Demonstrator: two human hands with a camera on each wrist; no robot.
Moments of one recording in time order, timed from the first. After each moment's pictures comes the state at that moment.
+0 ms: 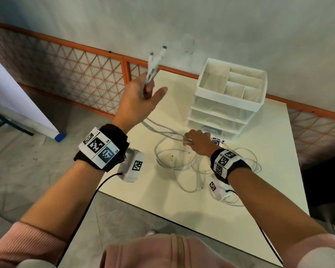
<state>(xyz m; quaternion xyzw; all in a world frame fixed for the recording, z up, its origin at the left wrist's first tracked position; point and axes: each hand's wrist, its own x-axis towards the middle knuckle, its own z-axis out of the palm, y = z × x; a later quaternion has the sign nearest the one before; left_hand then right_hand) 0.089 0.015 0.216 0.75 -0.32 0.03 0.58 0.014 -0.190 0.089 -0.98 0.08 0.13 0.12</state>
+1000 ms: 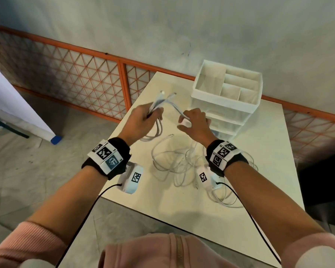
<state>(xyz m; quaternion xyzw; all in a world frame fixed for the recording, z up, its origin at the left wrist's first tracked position) 0.087 0.007 0.172 0.81 -0.31 -0.05 0.49 0.038 -0.189 0.125 -0.95 0.16 -0.06 0.27</state>
